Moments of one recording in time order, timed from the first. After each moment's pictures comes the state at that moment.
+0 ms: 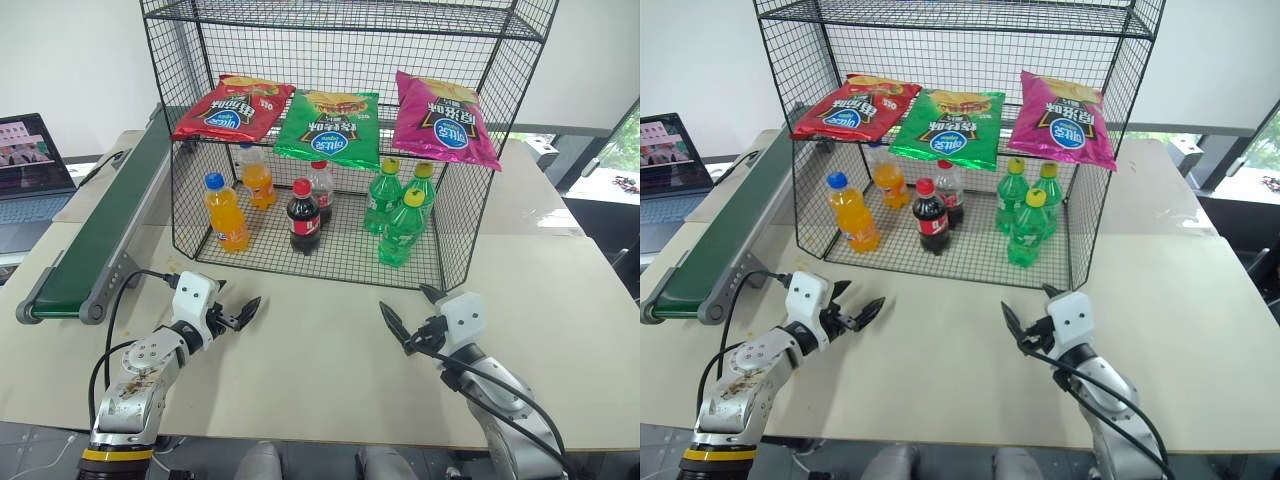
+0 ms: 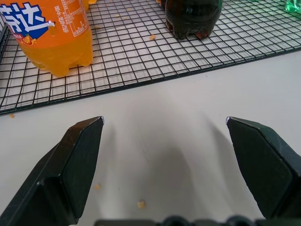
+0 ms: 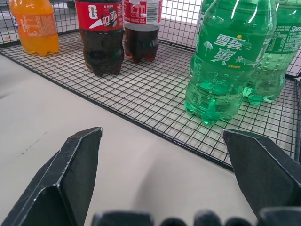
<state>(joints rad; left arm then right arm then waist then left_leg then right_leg) -0.04 0.44 0.12 -0.22 -0.28 0.42 -0.50 0.14 -0.28 0.02 -0.47 0.14 0.26 0.34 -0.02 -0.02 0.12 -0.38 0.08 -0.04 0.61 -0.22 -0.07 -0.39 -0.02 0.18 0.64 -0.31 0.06</state>
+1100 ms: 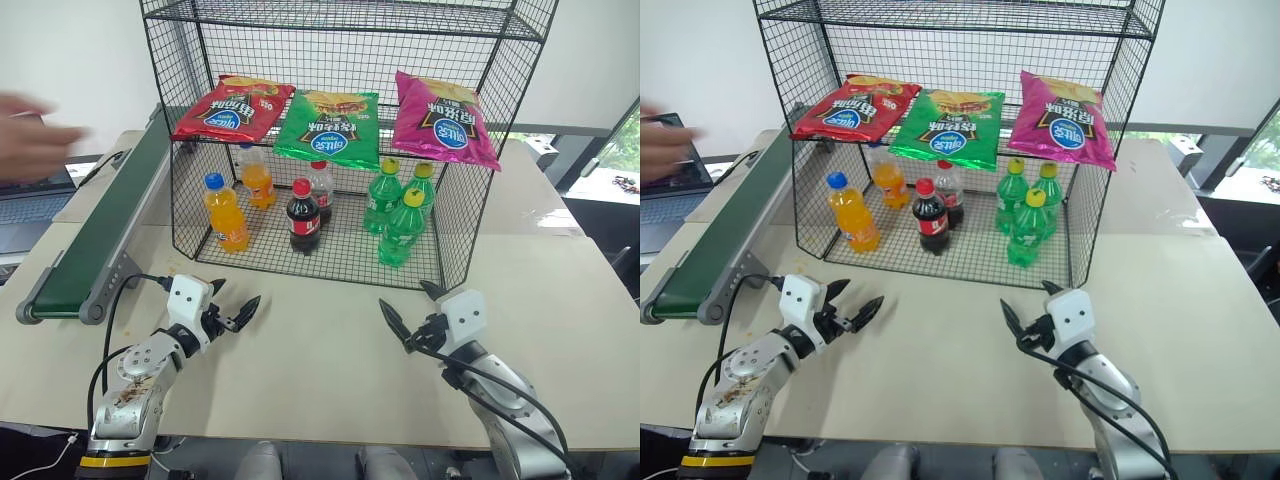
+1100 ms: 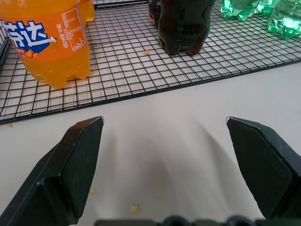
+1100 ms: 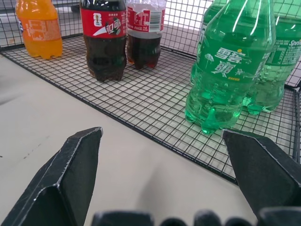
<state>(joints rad) -0.01 0.43 0.14 -0.21 -0.32 0.33 -0.54 0.13 -0.30 0.03 -0.49 0.14 0.26 0.34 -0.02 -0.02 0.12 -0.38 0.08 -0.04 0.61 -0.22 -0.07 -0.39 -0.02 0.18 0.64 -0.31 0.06</state>
